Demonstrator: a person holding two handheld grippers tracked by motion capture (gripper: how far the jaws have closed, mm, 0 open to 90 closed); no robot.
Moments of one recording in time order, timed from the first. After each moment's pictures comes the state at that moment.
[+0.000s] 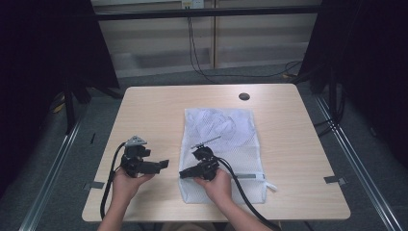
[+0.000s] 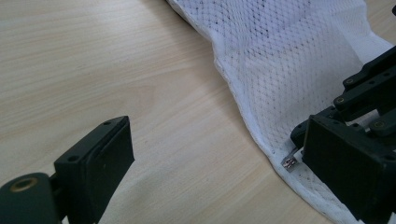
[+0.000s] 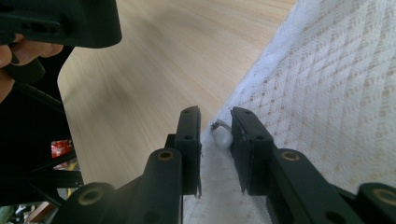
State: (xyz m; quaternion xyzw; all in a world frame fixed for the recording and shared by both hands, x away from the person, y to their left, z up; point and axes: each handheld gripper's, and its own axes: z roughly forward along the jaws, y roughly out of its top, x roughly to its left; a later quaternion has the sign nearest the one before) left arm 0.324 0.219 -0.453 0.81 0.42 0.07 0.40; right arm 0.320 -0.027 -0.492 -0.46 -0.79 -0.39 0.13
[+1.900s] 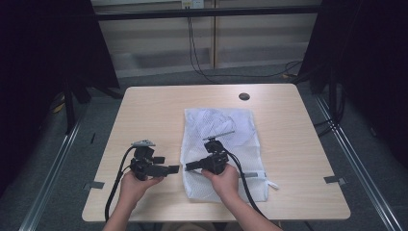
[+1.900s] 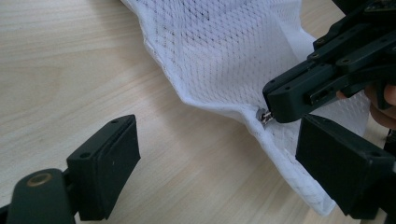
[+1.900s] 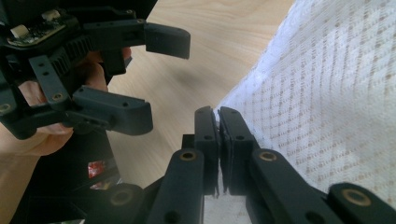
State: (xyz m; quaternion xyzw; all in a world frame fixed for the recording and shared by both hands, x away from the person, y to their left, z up) left arm 0.323 0.199 -0.463 0.81 0.41 -0.05 0.42; right arm 0.325 -0.057 -0.474 -0.48 -0.74 -0.43 0.17
